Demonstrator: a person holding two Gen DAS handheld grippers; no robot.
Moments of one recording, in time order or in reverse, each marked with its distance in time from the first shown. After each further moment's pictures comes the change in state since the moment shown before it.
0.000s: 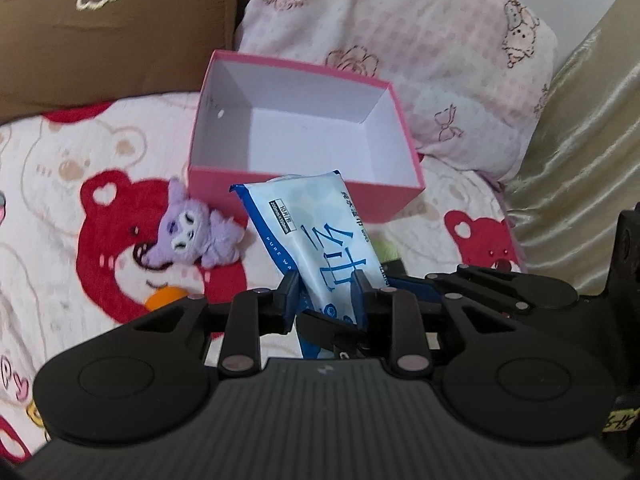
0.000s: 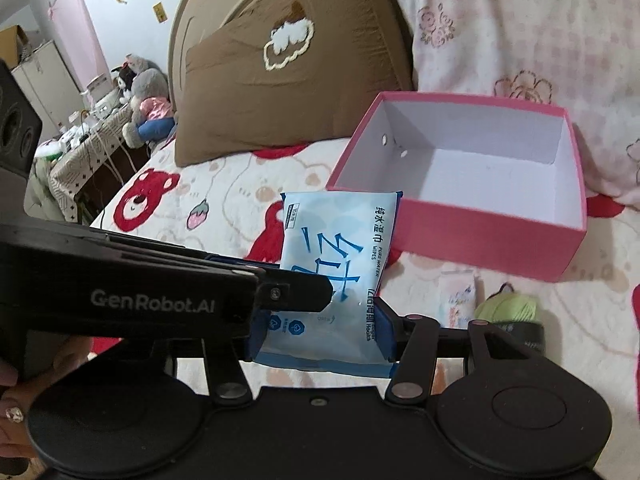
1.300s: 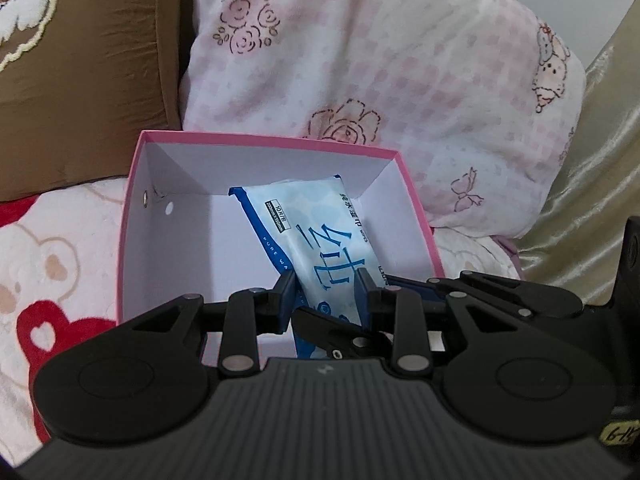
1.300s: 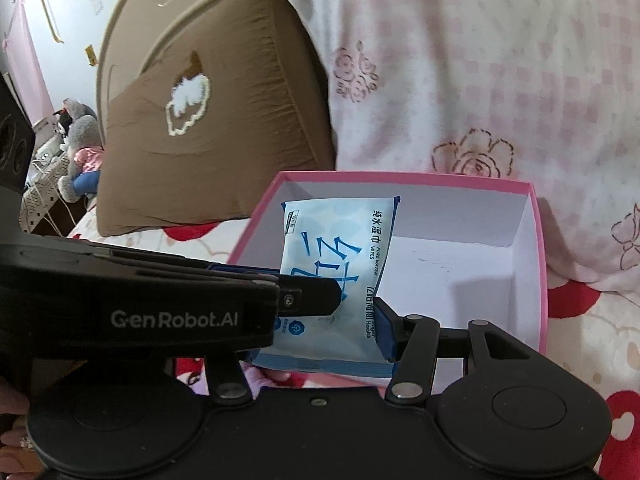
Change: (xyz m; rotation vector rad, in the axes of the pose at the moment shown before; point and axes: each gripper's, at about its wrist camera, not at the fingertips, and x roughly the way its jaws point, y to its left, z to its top) left arm 0.128 0.007 0.122 0.044 -0.052 -0.044; right arm 0.078 -0.096 0.103 0.045 -0.080 -0.102
